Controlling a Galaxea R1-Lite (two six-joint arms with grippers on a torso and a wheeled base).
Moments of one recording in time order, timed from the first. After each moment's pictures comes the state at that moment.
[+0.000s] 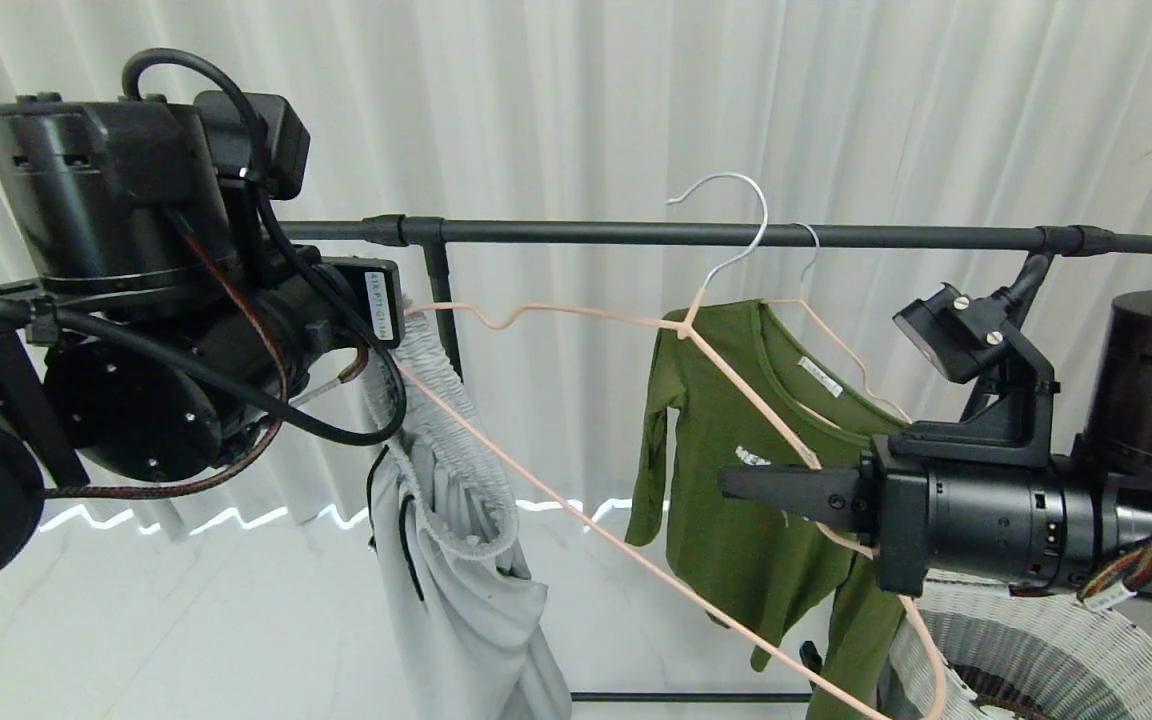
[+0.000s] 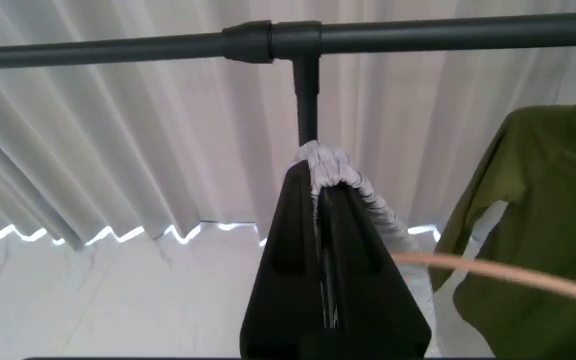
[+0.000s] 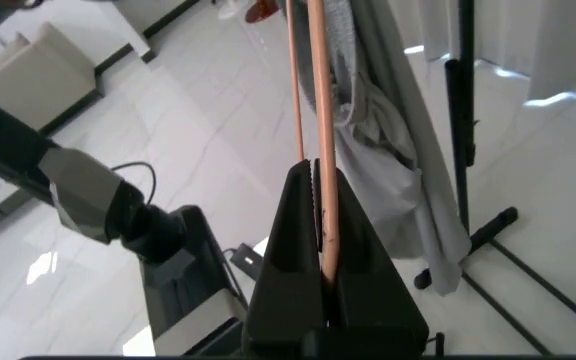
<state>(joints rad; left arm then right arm) -0.53 1.52 -1.00 -0.42 0.59 0.08 0.77 1.47 -0.74 -0.56 0.47 0.44</state>
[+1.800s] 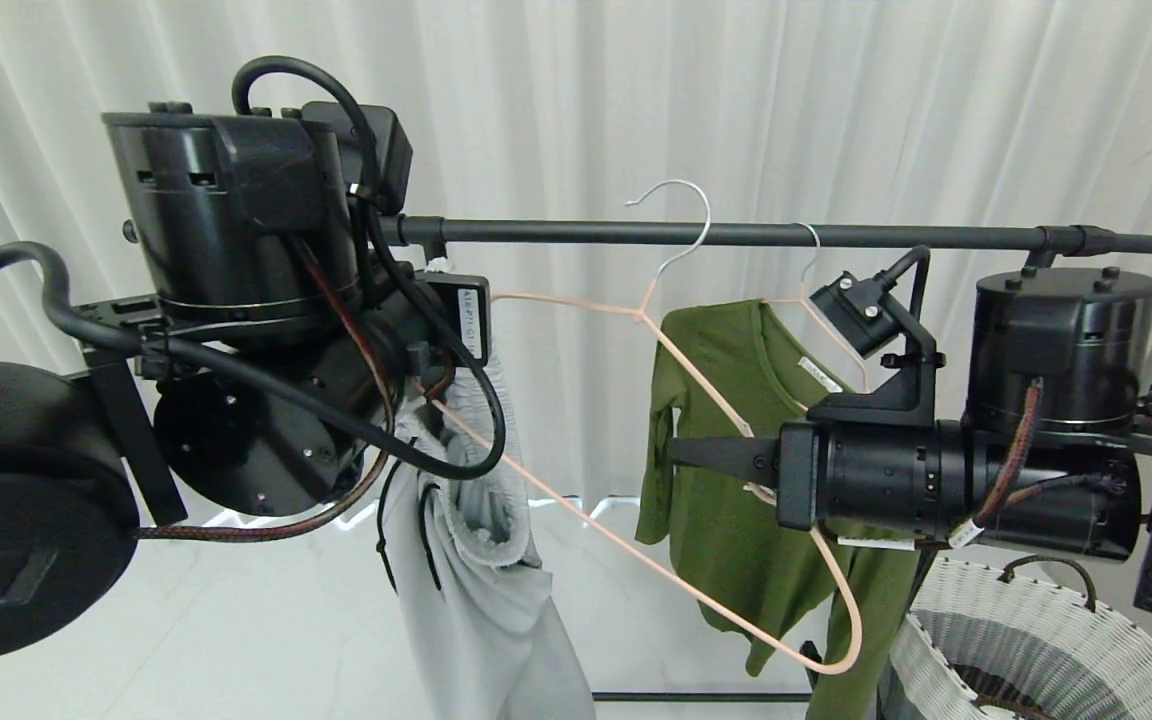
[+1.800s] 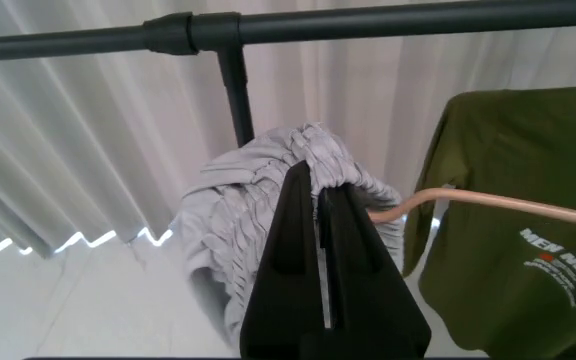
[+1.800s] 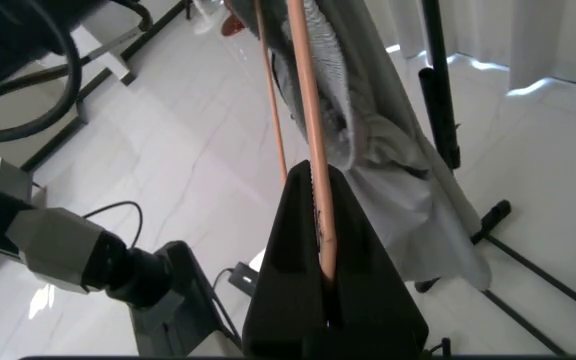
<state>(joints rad) -0.71 1.58 -1.05 -0.42 0.69 0.05 0.79 1.61 -0.88 -0.52 0.39 0.48</state>
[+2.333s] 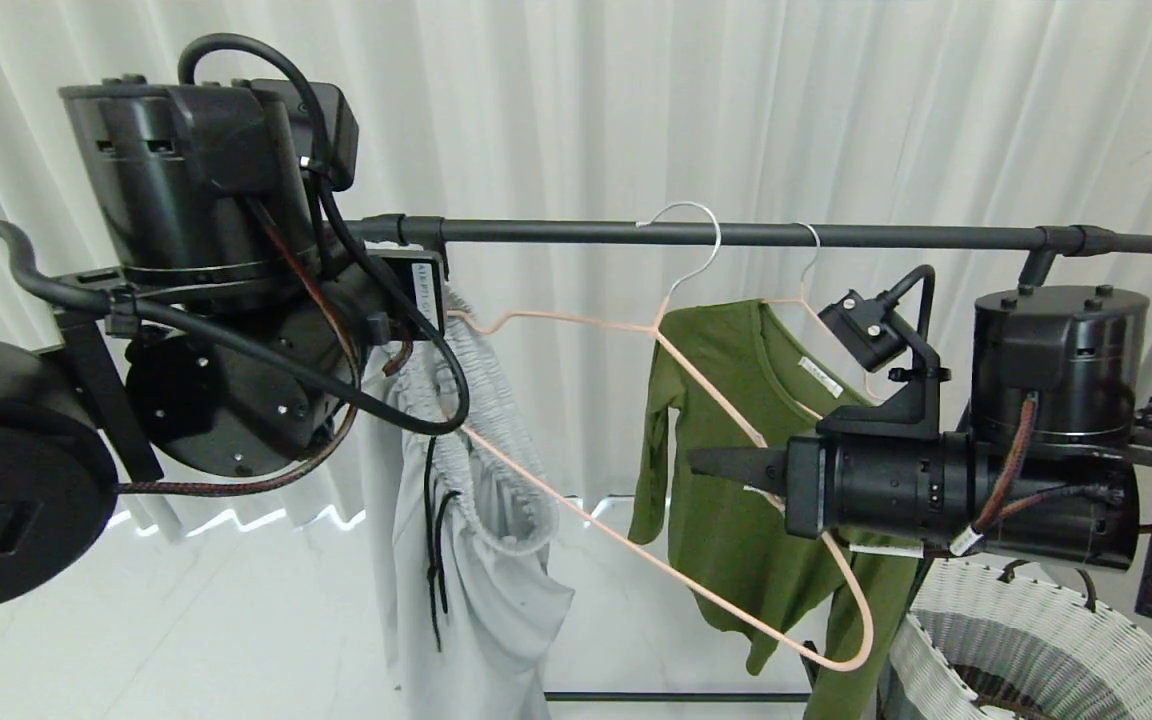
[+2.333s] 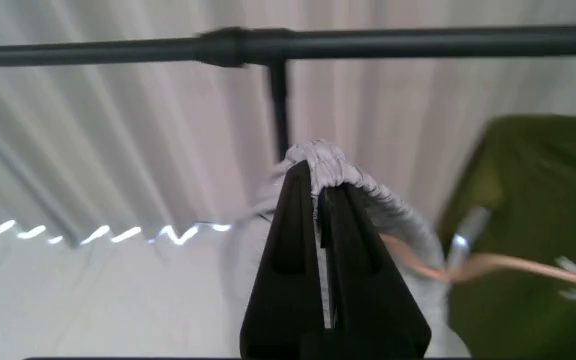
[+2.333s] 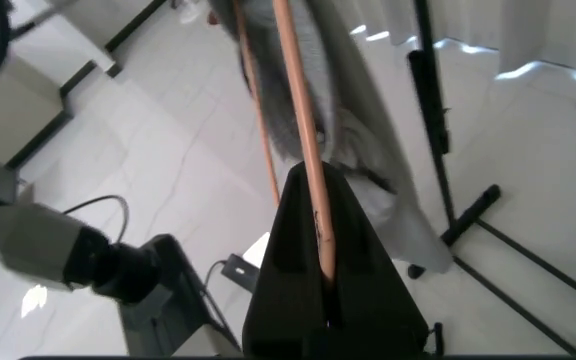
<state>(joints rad) -0.62 1.57 -1.07 -0.42 0.74 0.08 0.75 1.60 -0.84 -0.51 0.36 0.44</state>
